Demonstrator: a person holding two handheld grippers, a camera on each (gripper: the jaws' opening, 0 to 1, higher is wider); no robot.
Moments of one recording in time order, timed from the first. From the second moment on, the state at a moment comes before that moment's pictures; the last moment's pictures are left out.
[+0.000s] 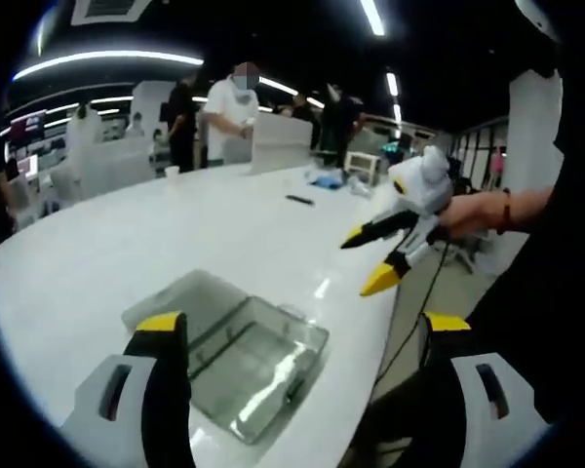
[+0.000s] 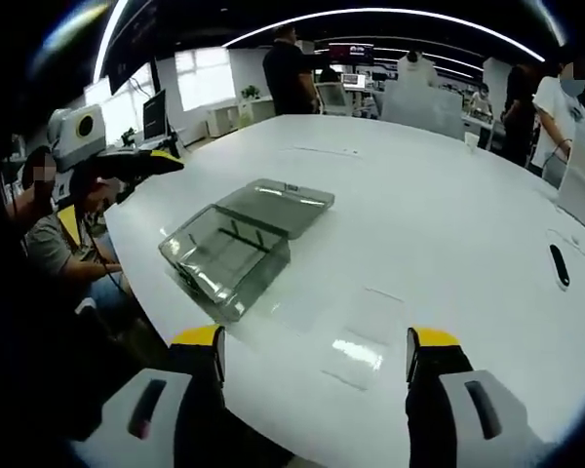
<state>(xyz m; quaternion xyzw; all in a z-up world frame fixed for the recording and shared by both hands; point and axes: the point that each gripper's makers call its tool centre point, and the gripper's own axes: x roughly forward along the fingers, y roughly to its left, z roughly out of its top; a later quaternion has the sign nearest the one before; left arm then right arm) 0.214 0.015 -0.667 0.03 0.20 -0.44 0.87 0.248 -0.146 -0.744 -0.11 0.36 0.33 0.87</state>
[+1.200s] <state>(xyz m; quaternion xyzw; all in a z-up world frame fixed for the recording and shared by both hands) 0.219 0.012 -0.672 0.02 0.21 -0.44 0.87 0.261 -0.161 -0.787 -0.13 0.44 0.29 0.84</state>
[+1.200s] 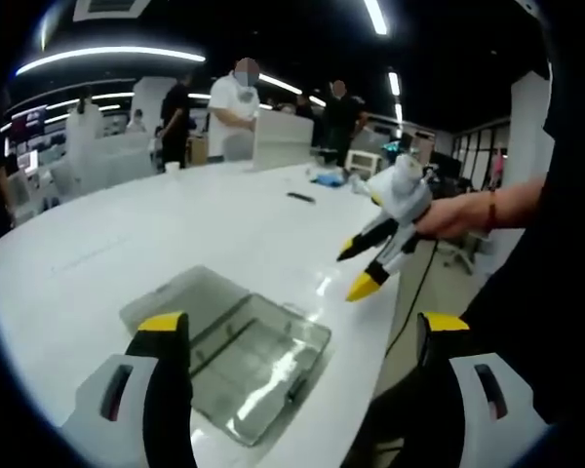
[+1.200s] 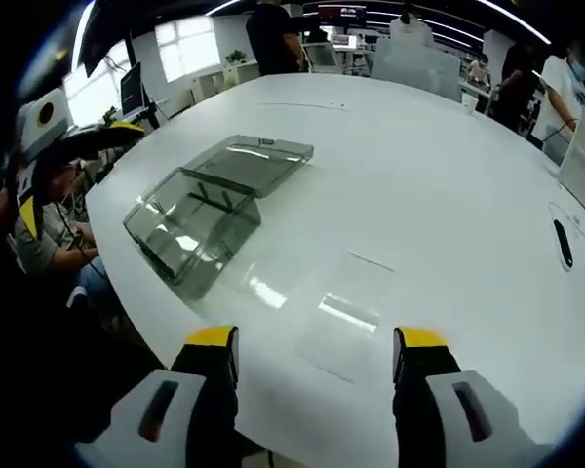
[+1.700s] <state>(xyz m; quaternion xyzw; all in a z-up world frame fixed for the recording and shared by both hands) 0.218 0.014 -0.677 0.02 0.21 -0.43 0.87 0.260 -0.165 -0.800 -0.13 0.46 0.28 0.83</state>
